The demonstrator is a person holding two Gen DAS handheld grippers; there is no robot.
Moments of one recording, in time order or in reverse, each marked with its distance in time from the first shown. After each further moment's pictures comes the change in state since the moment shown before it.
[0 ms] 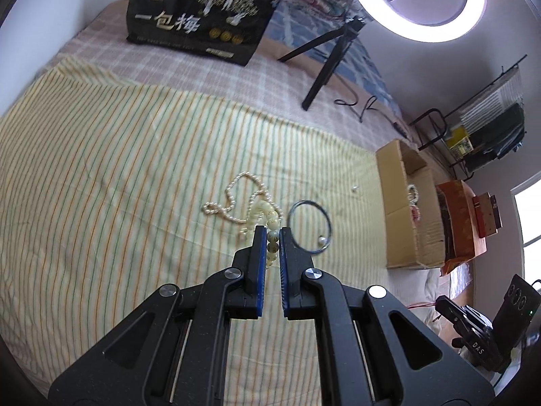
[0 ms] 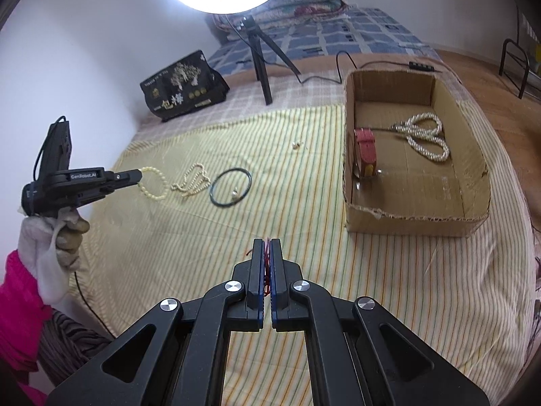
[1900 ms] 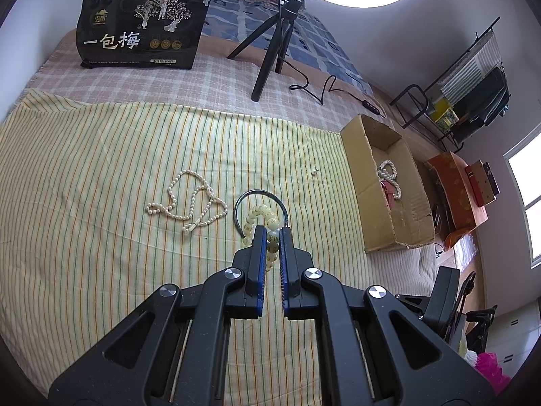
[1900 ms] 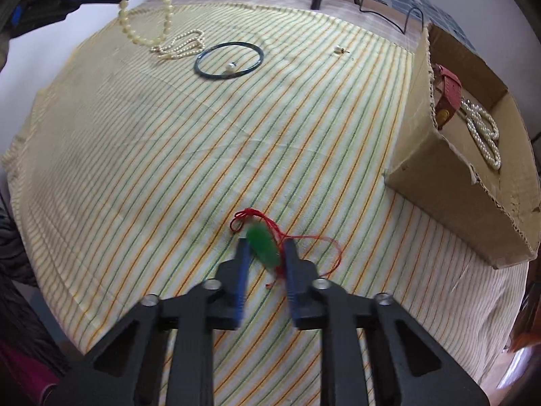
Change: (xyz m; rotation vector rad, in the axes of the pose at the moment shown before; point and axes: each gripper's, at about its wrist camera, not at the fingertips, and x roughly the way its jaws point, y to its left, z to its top) left arm 0.009 -0.057 -0.017 0.136 0.004 -0.028; right arm 0.102 0.006 -0.053 -0.383 0.305 -0.139
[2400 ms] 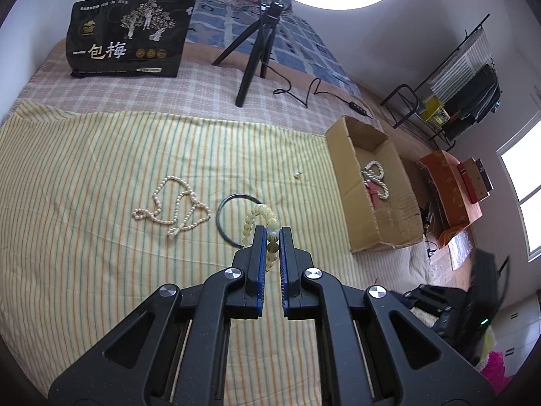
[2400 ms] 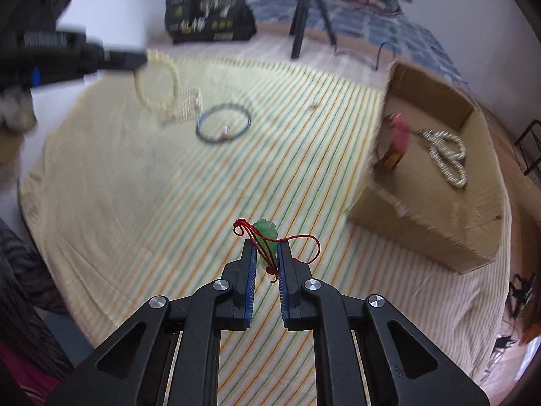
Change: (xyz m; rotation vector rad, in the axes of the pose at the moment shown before) left arm -0.004 -0.016 0.001 0.029 -0.013 -0.036; right arm -0.071 -0.011 0.005 0.067 -0.168 0.001
